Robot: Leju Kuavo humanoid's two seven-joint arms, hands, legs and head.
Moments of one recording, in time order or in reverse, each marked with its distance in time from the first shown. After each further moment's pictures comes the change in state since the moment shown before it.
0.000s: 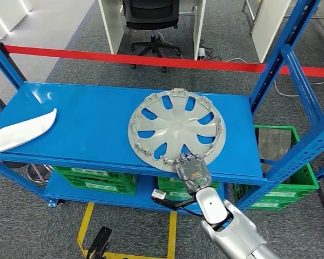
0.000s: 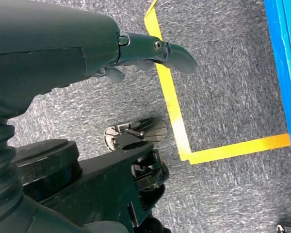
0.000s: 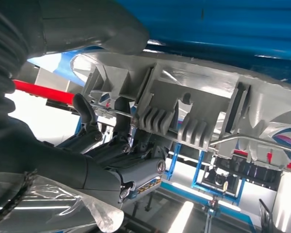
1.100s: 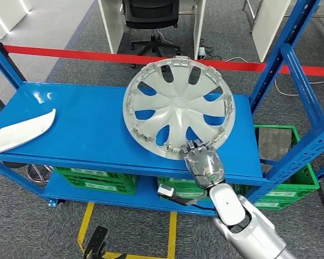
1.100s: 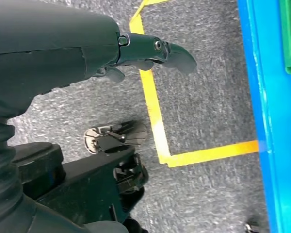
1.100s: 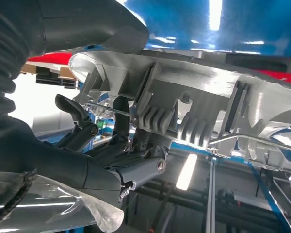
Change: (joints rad) left arm 0.005 -0.001 0.056 0.000 0.003 0.001 -0.119; right arm 0.028 -0.131 -0.023 -0.324 0.033 -0.018 -0.031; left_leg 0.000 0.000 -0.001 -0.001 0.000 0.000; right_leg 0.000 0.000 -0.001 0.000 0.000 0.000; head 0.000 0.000
